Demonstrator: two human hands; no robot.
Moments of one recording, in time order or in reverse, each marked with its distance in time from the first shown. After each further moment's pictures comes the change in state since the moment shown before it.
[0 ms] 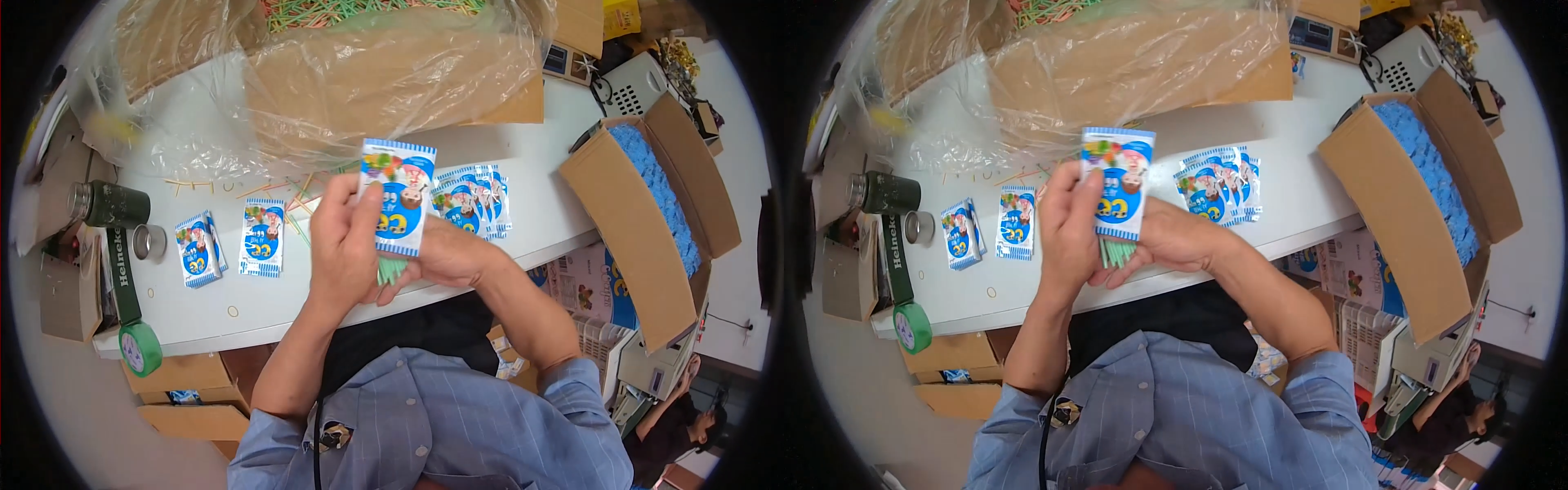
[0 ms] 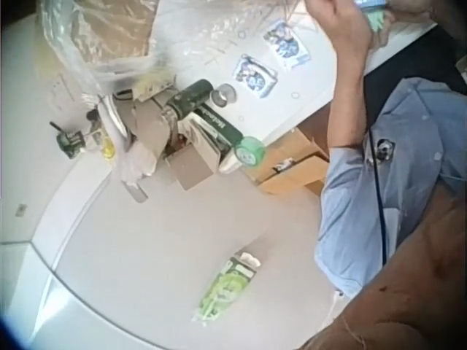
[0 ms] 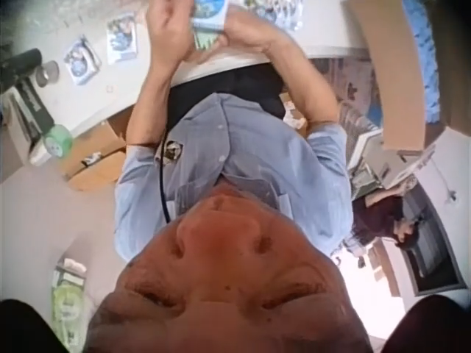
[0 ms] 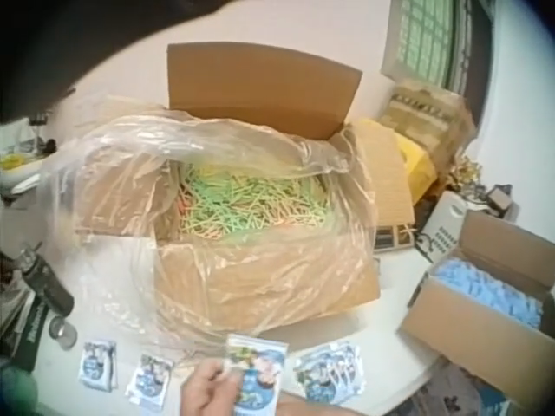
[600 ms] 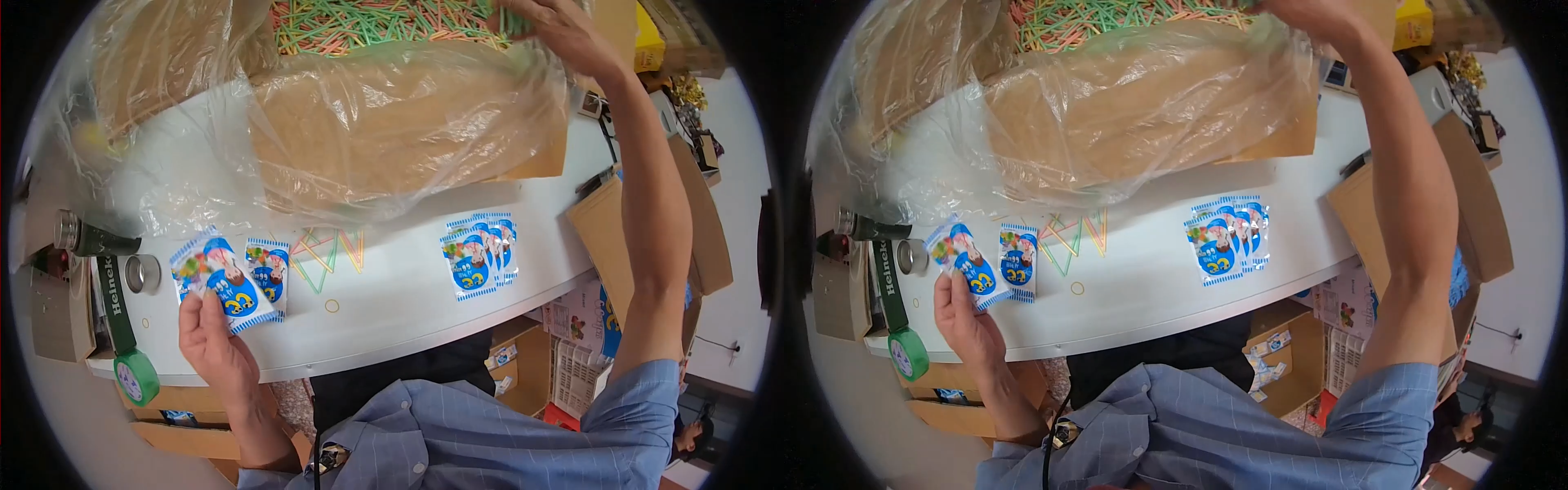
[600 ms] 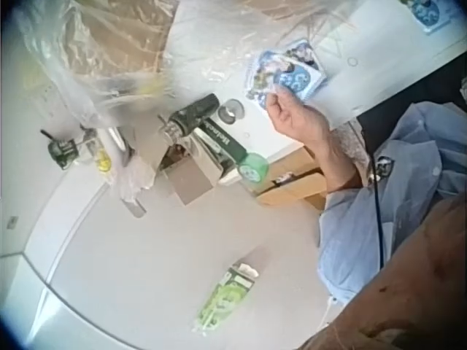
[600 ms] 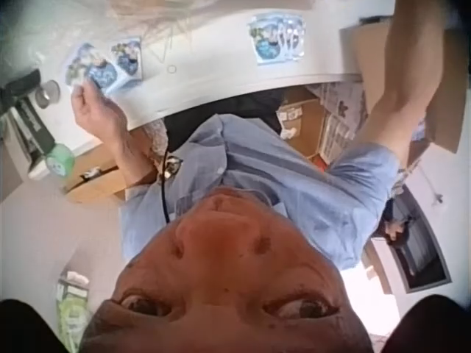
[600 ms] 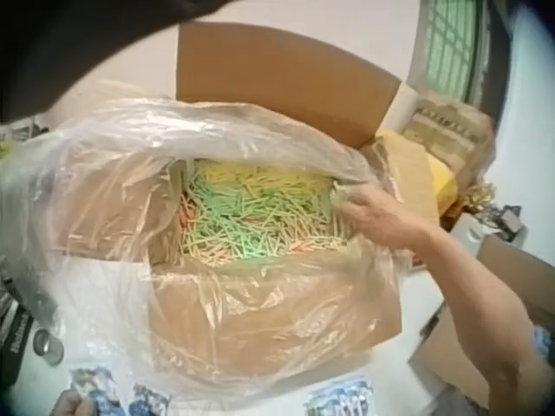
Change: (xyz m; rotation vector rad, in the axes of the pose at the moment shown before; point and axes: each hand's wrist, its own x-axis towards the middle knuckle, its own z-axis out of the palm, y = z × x) left_hand -0.044 0.023 -0.136 0.102 0.629 0.230; right_hand 0.038 -0.285 -0.069 -1.673 0.732 -0.452
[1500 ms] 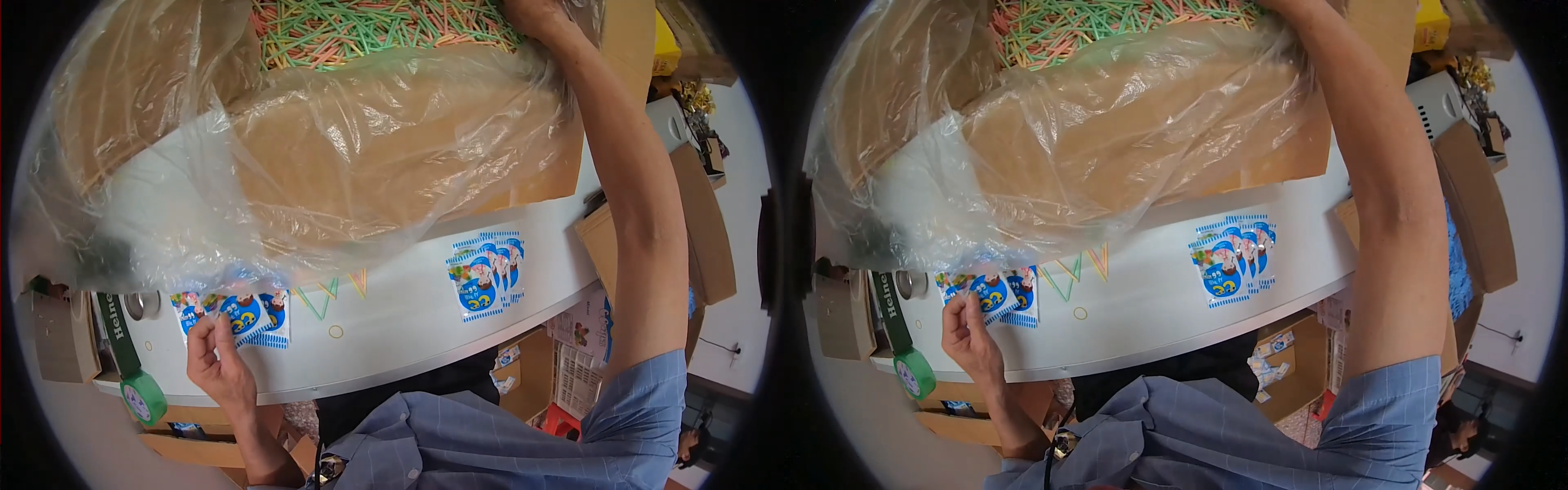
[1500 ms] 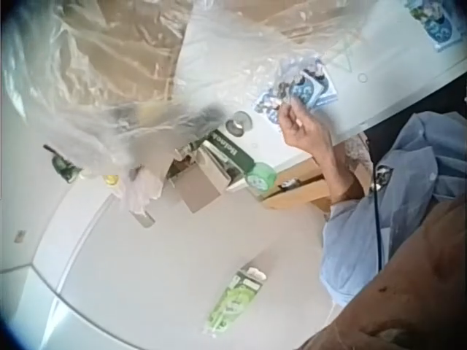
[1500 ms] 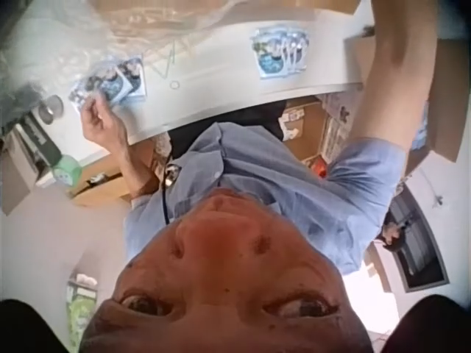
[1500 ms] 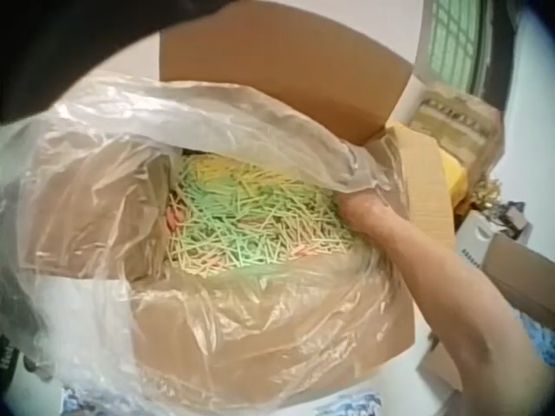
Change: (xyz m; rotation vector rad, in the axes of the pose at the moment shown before) left_hand 0.009 -0.010 -0.012 0.639 0.002 0.086; right_hand 0.110 0.116 0.054 -0.947 0.363 -0.158
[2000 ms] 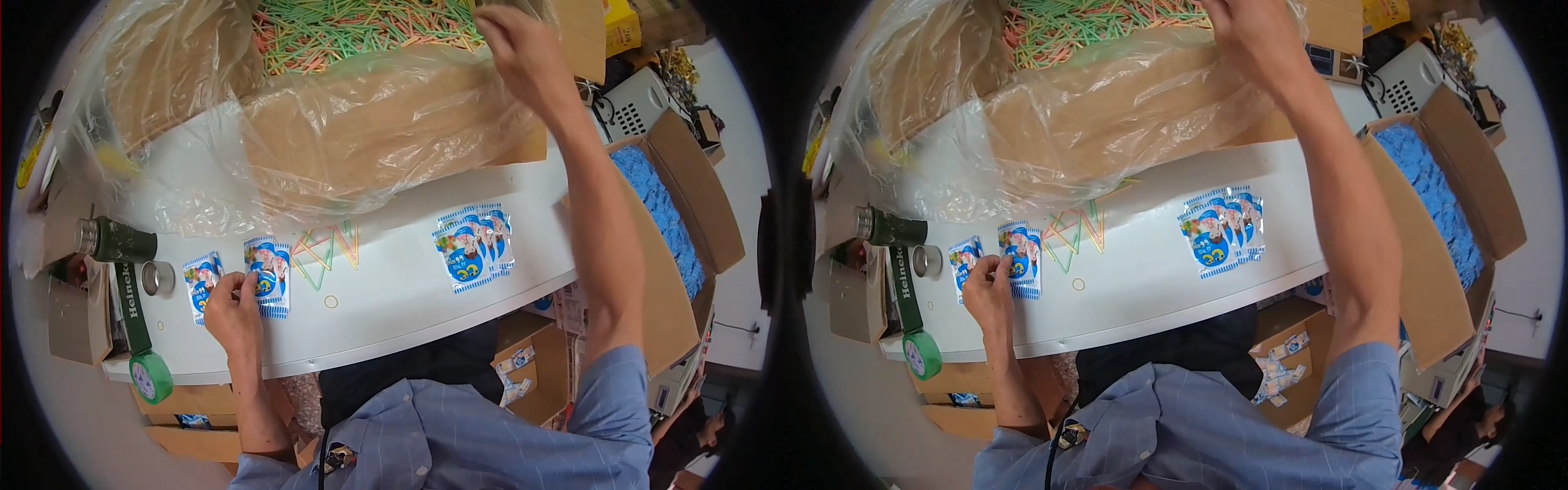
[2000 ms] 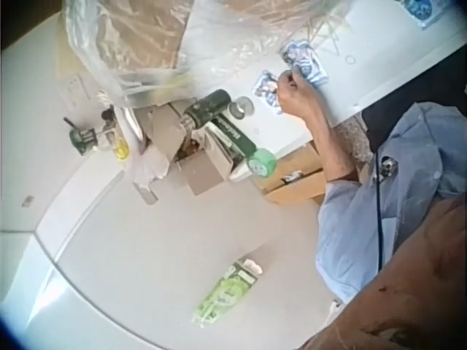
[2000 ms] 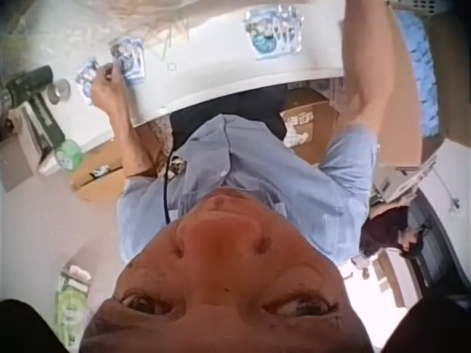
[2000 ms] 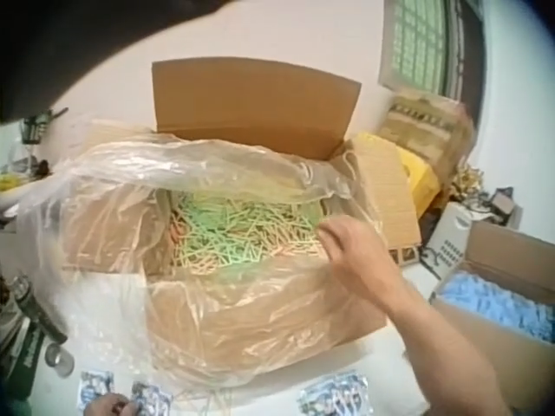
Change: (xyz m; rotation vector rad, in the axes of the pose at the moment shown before) left_hand 0.010 -0.006 0.025 0.495 -0.087 -0.022; right_hand -0.124 -0.036 -0.142 0.669 0.298 0.087
